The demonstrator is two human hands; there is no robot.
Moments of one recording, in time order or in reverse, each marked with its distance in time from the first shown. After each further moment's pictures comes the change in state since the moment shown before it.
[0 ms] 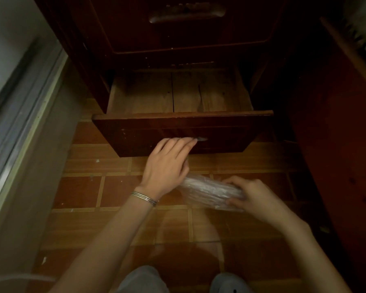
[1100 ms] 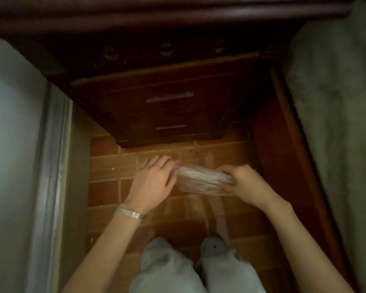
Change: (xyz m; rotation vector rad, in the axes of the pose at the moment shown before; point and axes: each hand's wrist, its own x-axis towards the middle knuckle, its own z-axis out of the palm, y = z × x) left_hand 0.037 0.006 -0.181 -0.243 -0.360 -0.116; right_hand -0.055 -0.078 -0.145 0.072 -0.040 0.066
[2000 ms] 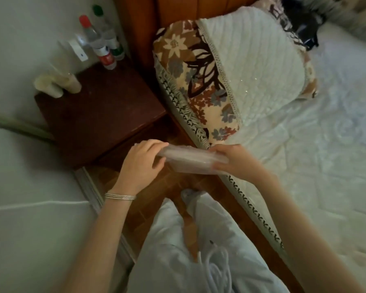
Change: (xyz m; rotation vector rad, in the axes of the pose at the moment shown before) left_hand -0.021 0.271 -0.502 -0.119 -0.144 0.398; right_hand -0.435 -0.181 -0.351 0.197 0.285 0.198
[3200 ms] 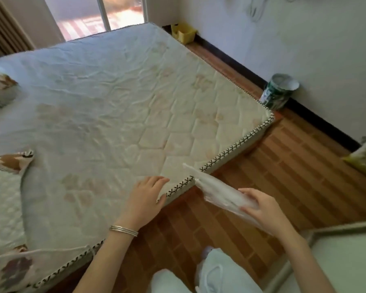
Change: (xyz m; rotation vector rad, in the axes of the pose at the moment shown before) left_hand -0.112 0.426 0.180 0.045 -0.518 1.485; right_hand -0.550 -0.007 0.261 0.743 1.118 1.451
